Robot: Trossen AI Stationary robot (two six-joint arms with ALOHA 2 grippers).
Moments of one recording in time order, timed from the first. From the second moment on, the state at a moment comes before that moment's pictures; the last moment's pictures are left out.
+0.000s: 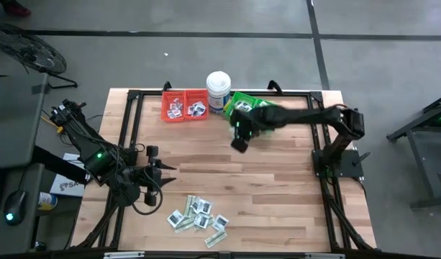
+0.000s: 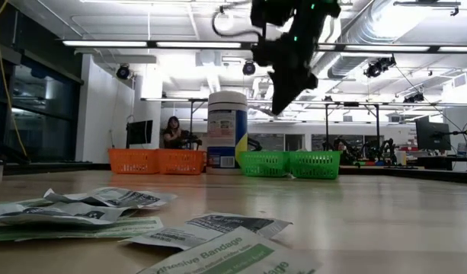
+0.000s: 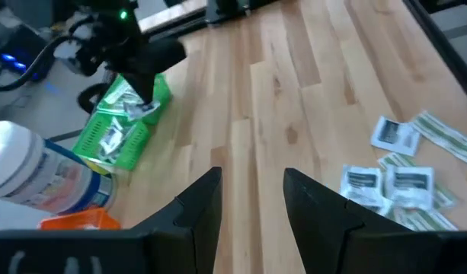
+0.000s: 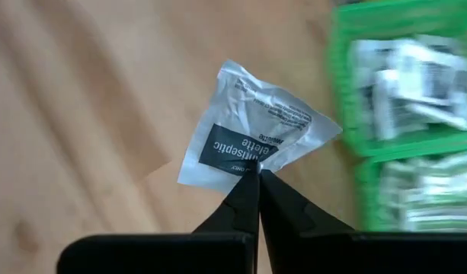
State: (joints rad) left arm -0.79 1.16 1.20 -0.89 -0.80 -0.31; right arm -0.17 1.72 1.39 -0.83 0.13 0.35
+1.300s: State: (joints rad) left arm -0.79 1.16 1.20 -0.89 -0.91 -0.35; right arm -0.63 1.83 1.39 -0.67 -0.06 0.49
